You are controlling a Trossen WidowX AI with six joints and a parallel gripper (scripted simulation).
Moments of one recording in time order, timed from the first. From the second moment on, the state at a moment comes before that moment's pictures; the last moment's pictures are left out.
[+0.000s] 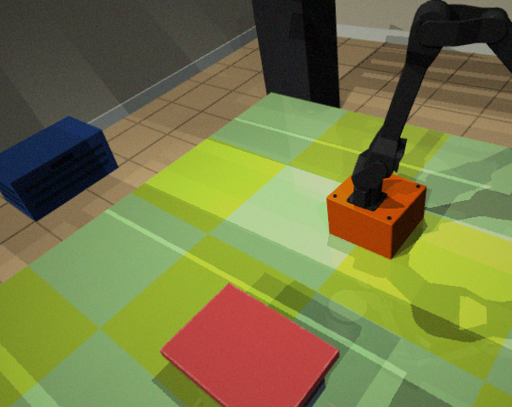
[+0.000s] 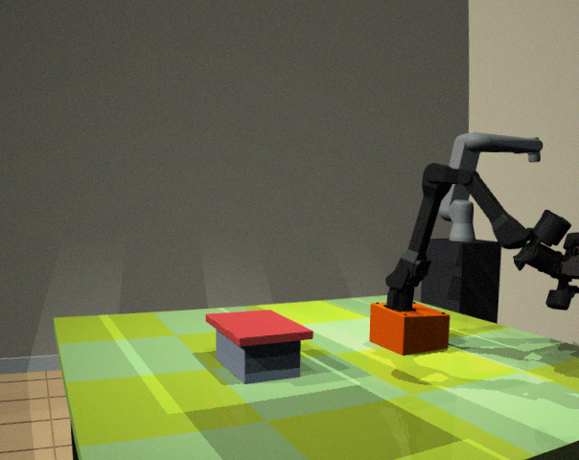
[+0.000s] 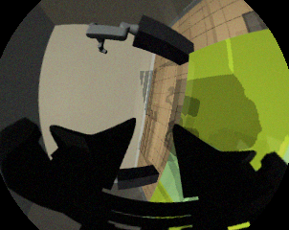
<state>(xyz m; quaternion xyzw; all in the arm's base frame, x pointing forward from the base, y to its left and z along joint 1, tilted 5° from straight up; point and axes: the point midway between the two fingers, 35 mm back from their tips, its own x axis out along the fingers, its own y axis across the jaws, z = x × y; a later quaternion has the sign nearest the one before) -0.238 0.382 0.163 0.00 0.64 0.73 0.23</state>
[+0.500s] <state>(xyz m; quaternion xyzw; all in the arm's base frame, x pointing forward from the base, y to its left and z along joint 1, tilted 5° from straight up) -0.006 0.415 0.158 0.21 0.66 0.53 0.49</state>
